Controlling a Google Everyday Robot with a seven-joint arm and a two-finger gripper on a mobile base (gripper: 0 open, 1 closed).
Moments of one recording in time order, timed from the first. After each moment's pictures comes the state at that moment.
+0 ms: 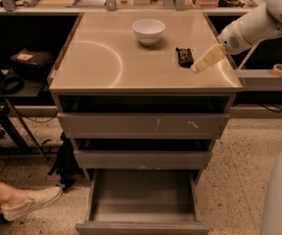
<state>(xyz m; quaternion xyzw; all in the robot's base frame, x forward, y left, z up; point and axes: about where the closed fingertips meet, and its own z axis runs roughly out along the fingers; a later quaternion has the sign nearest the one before) 0.728 -0.225 0.862 -0.42 0.83 0.12 0.34</state>
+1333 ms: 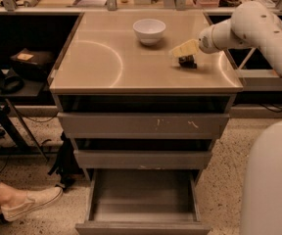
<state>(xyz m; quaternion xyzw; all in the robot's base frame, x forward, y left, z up) 0.821 -0.199 0.837 -0.24 0.86 0.12 0.43</state>
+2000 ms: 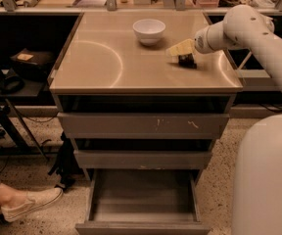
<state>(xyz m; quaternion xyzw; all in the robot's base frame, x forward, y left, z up) 0.841 -0.192 0.826 -0.22 0.86 0.12 0.44</state>
